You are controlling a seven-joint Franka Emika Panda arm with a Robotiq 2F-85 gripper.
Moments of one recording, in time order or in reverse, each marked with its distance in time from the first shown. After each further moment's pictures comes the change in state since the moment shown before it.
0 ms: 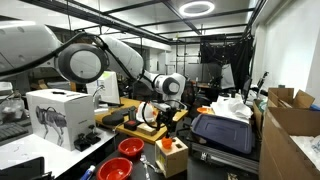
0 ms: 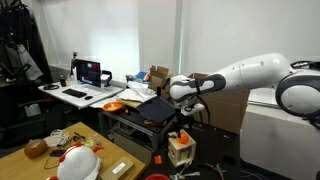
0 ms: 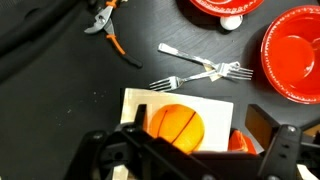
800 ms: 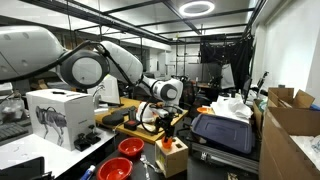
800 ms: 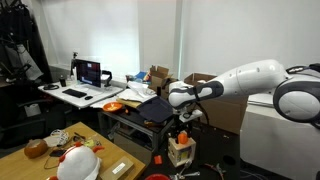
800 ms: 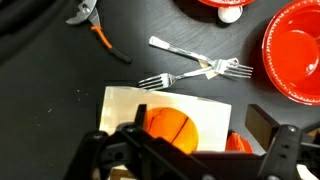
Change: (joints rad) arm 0.009 0.047 0.014 -0.001 0.000 0.069 0.001
